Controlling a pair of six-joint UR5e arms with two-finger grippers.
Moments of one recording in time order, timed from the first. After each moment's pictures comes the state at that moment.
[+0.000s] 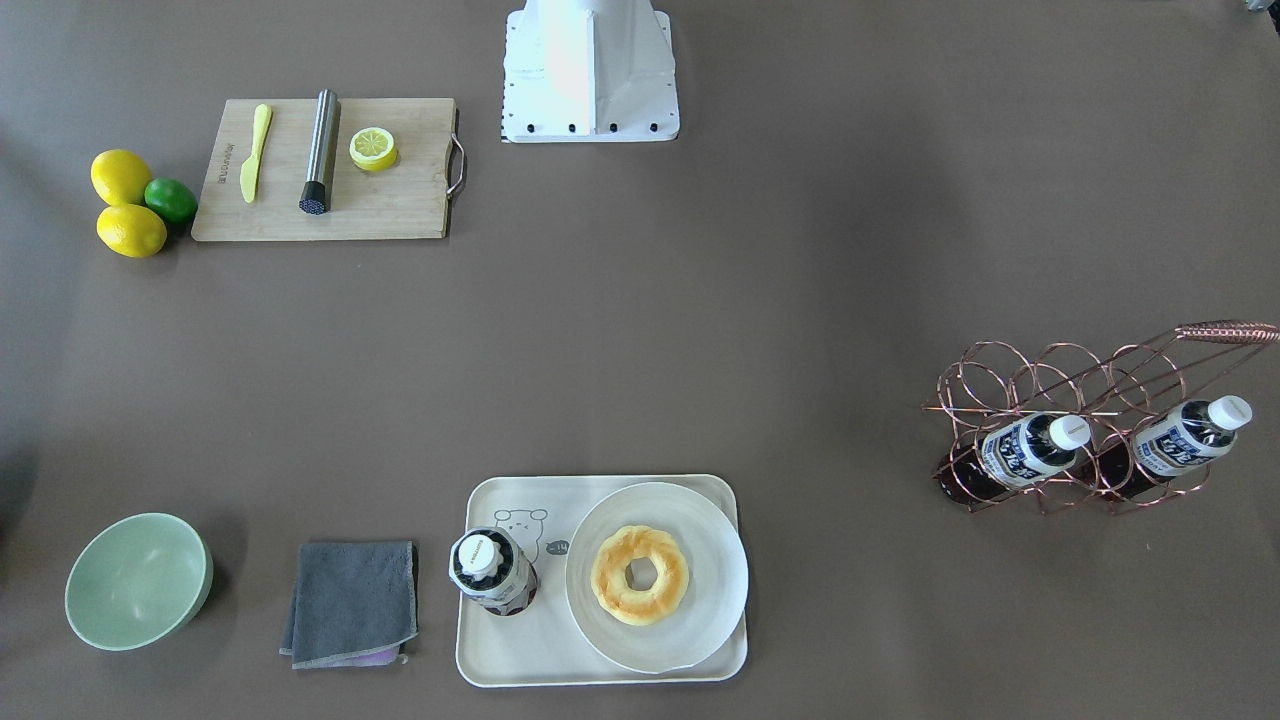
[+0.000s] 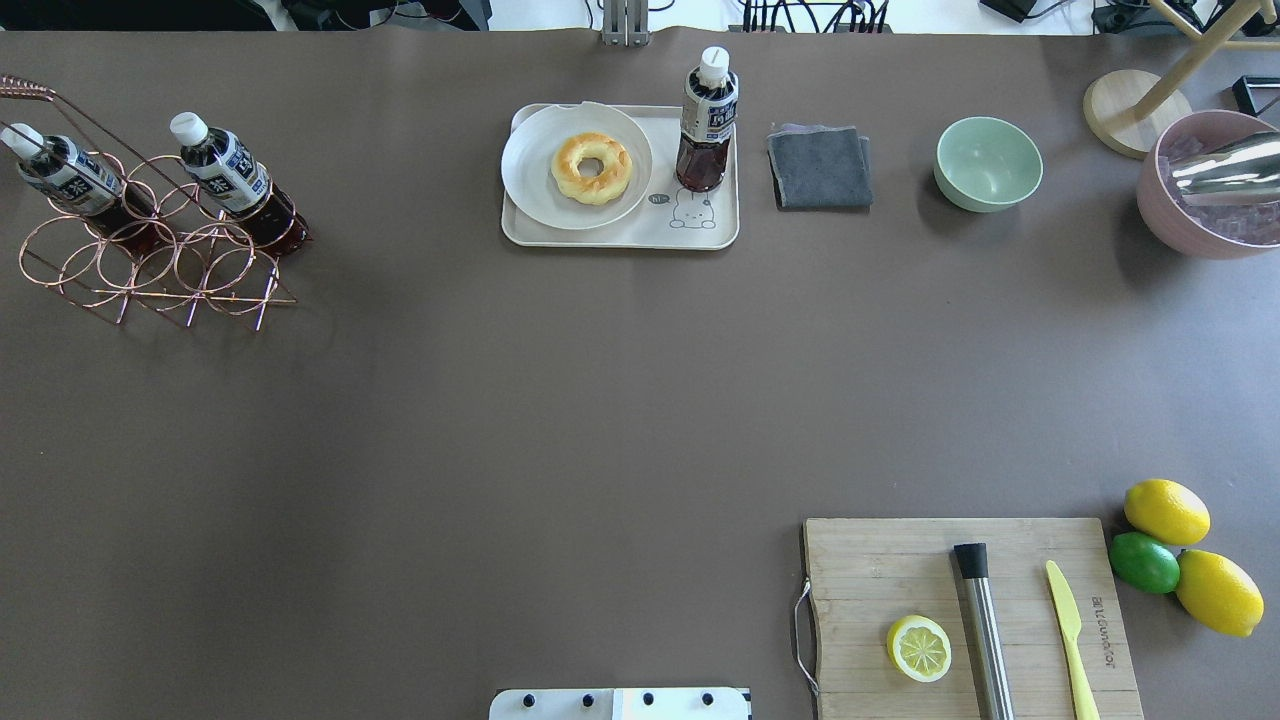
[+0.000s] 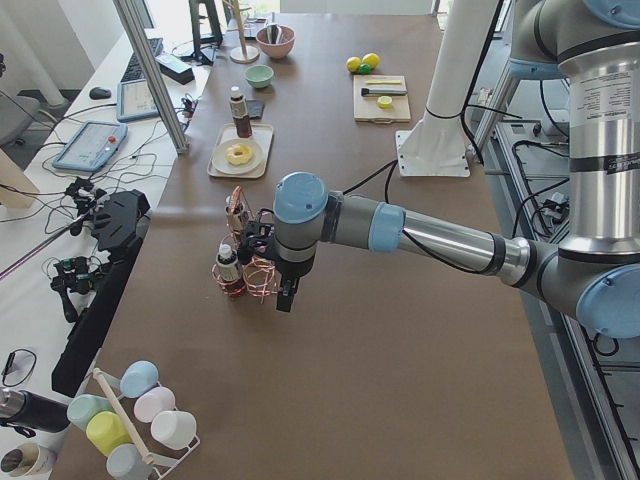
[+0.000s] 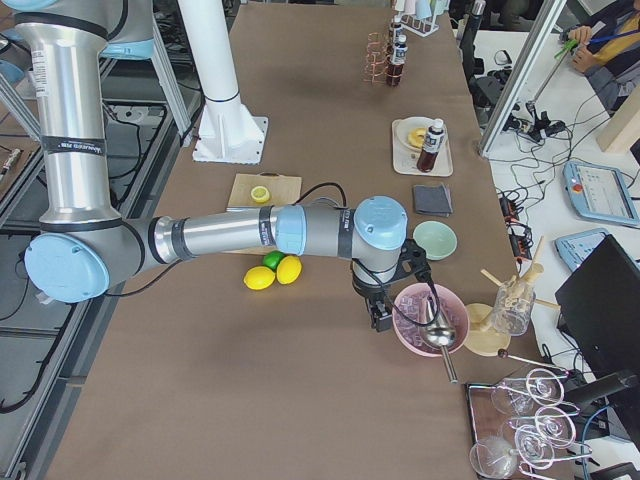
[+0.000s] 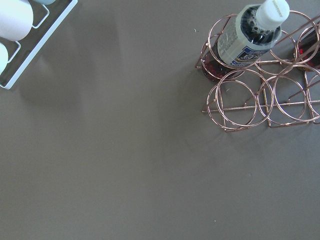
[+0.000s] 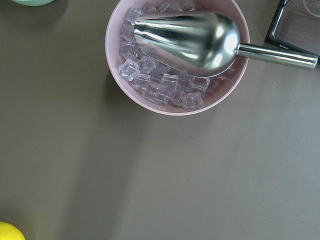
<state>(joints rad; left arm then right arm) -1.61 -1.46 -1.94 -1.48 -2.39 0.06 1.65 -1.54 1.74 -1.77 2.35 -0.43</state>
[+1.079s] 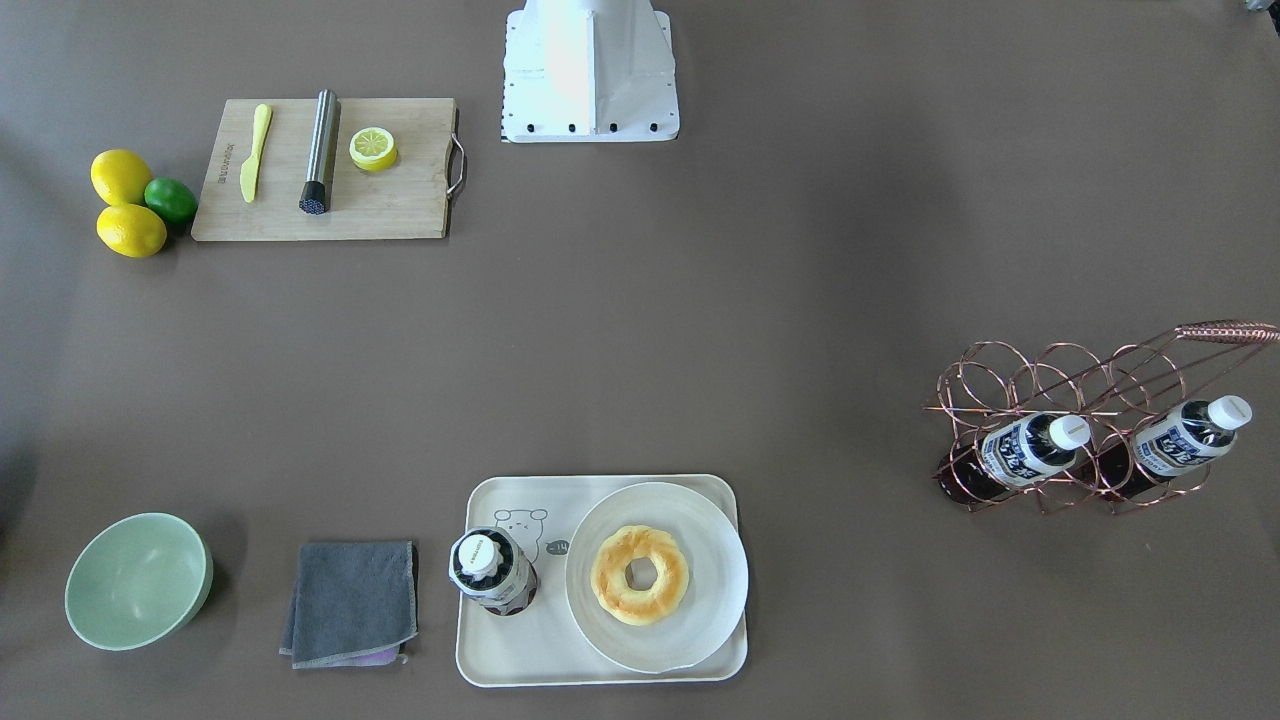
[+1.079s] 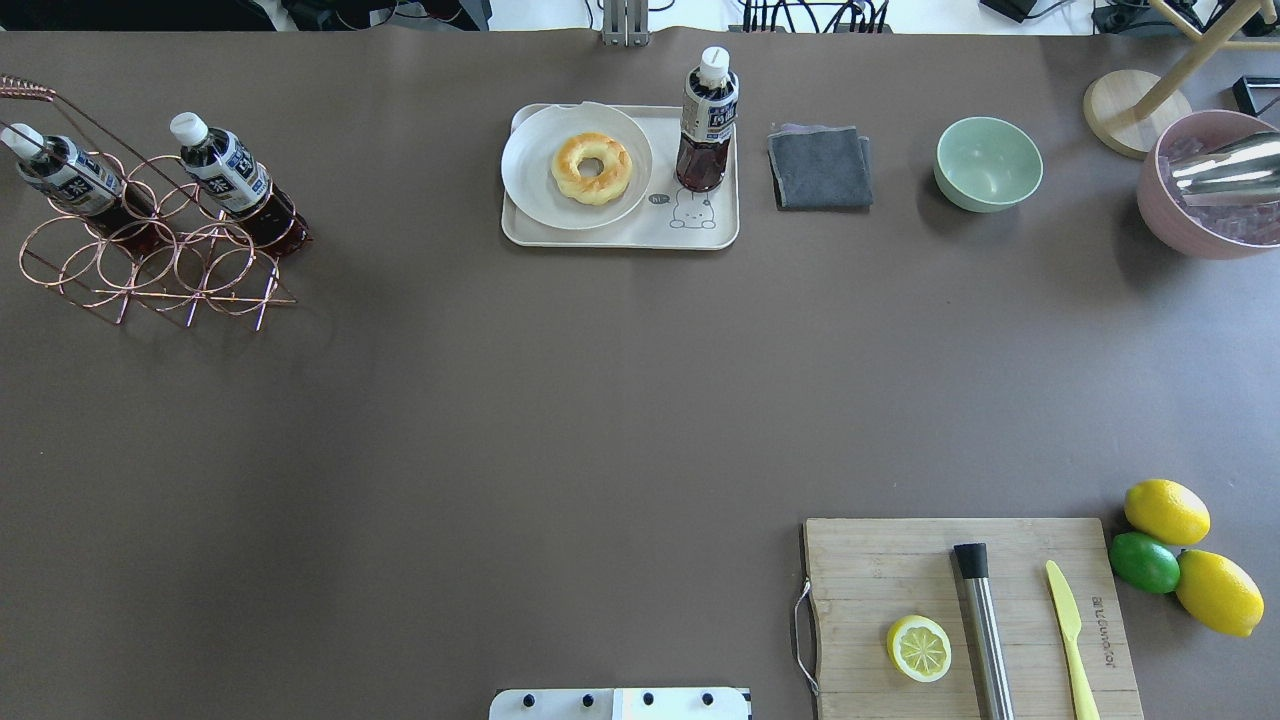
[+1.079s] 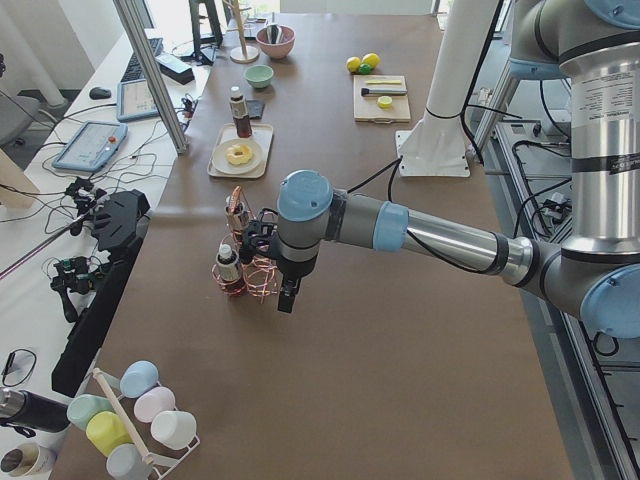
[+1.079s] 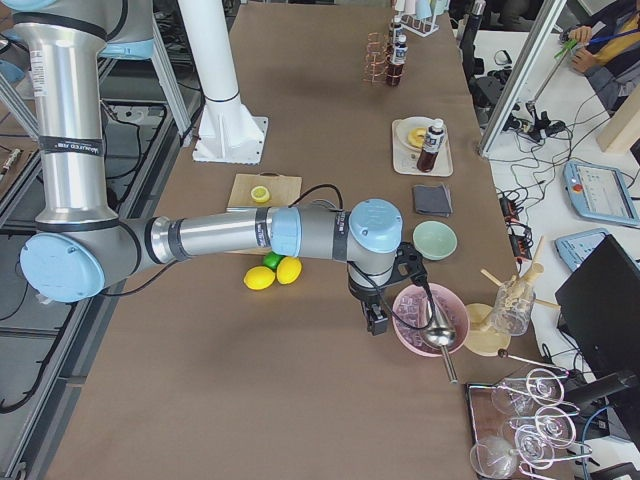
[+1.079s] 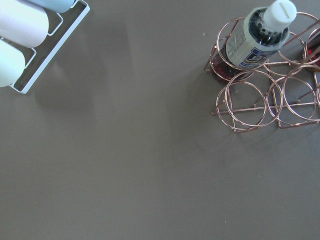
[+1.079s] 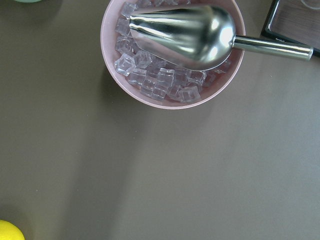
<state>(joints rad) -1.62 -1.43 -1.95 -1.51 -2.37 0.06 1.66 -1.56 1.74 -1.77 2.34 -0.43</state>
